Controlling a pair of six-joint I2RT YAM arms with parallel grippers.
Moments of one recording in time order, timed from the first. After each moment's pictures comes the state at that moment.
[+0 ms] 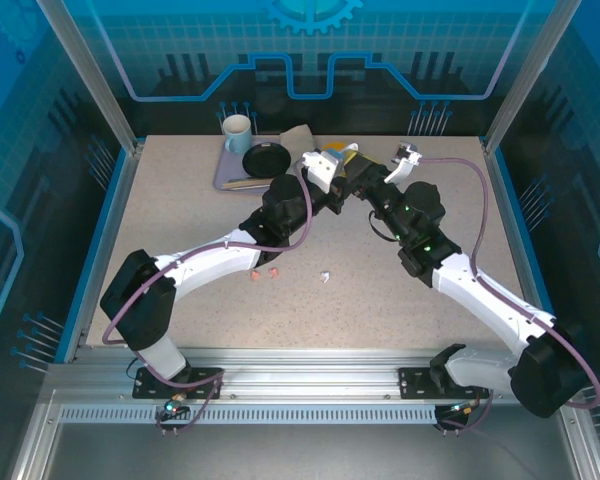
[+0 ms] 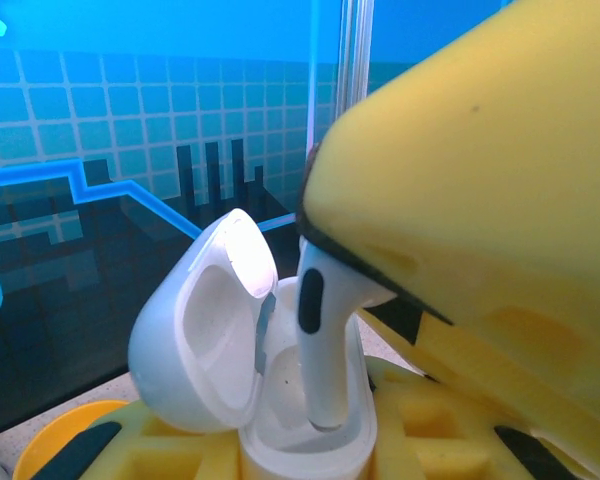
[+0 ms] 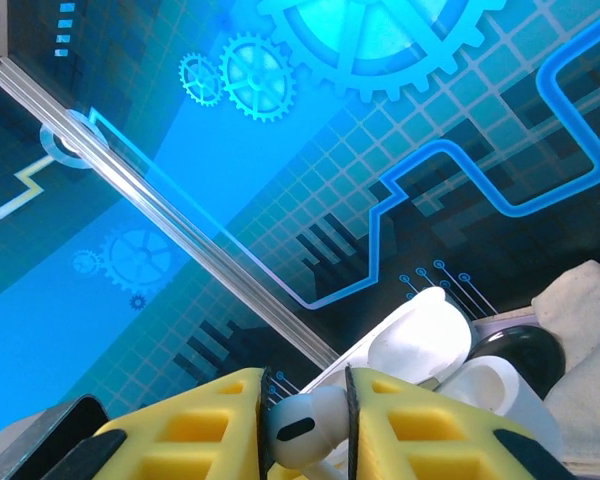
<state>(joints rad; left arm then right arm) -0.74 1.67 1.19 0.56 -0.03 -0.04 0.54 1.20 0.90 0.45 0.04 0.79</state>
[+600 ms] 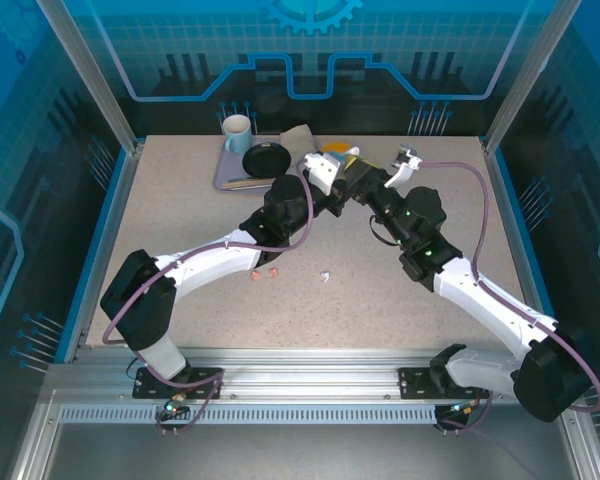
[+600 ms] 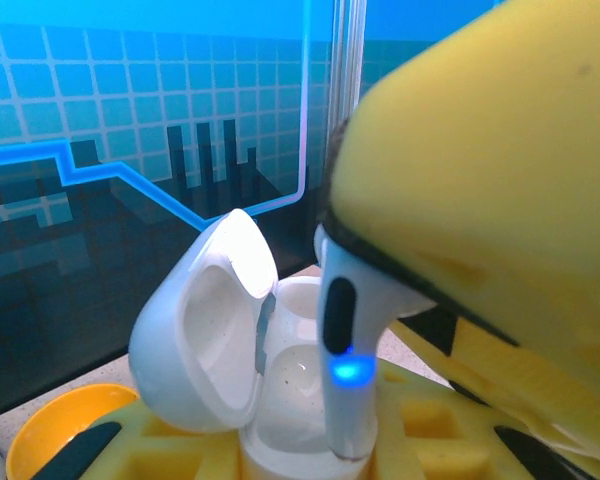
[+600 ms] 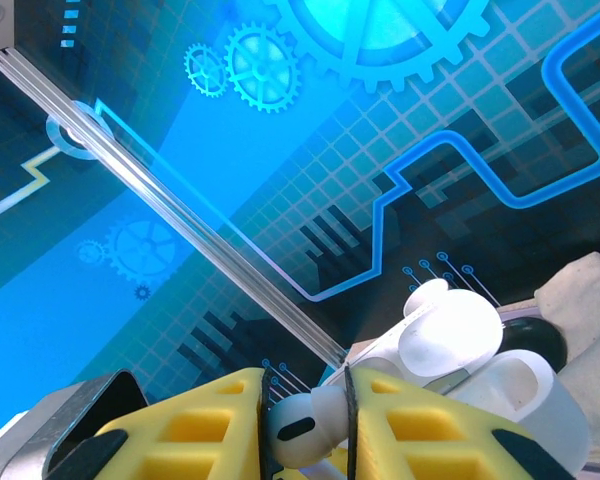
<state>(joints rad) -0.74 1.67 1.19 0.52 -0.01 -0.04 0.55 1.17 0.86 0.45 0.03 0.79</state>
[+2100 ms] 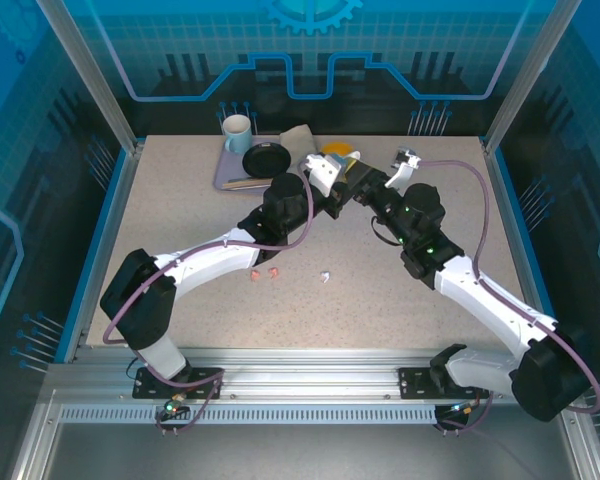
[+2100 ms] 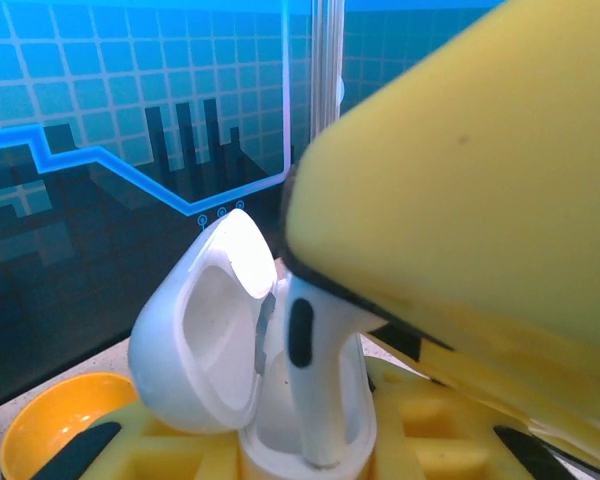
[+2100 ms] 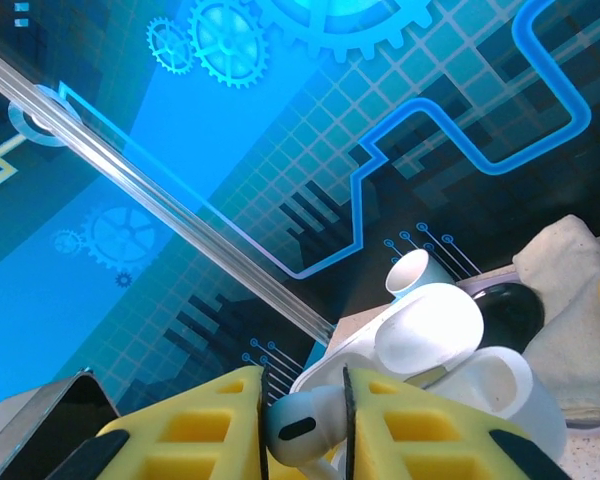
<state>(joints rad) -0.73 1.67 1.19 0.48 0.06 -0.01 0.52 1.18 0.87 0.38 0.00 0.83</state>
